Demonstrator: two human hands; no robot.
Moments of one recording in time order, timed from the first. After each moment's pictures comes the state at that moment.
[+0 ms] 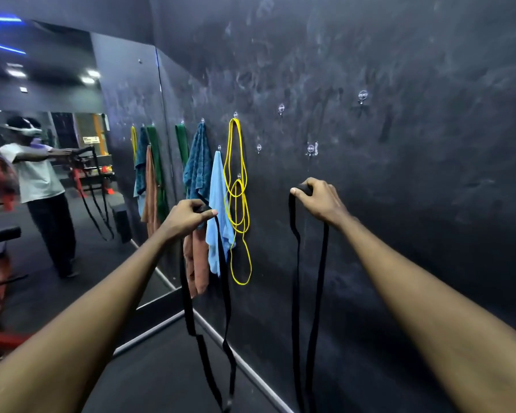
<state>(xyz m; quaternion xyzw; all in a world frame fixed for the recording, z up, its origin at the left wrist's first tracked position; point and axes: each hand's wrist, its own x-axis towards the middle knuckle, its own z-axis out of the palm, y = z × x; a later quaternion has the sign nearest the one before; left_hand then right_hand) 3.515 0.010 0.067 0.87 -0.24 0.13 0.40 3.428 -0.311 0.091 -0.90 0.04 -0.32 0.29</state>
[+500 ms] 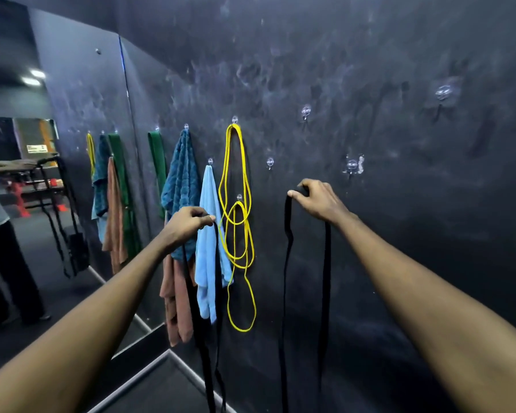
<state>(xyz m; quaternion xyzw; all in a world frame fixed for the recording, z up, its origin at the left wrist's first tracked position) 3.818 0.001 0.069 0.84 -0.28 0.06 0.45 3.689 -0.305 0.110 -0.92 0.08 -0.32 0.22</state>
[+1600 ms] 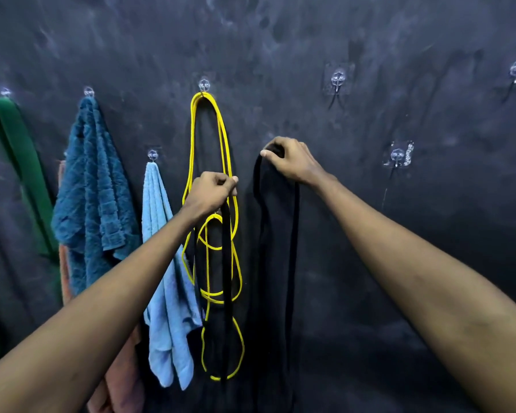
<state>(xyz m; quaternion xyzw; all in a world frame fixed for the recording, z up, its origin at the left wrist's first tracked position) 4.088 -0.148 0.094 0.73 -0.49 0.04 0.48 3.936 -0.313 0.152 -0.89 0.19 -0.39 0.12</state>
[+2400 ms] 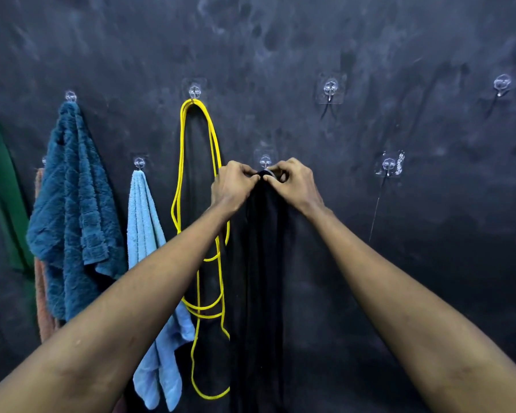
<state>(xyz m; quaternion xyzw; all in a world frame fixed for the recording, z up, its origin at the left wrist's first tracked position) 4.053 -0.214 0.120 0.75 -0.44 0.13 0.48 3.934 -0.334 0.106 -0.83 0.19 -0.52 0.06</state>
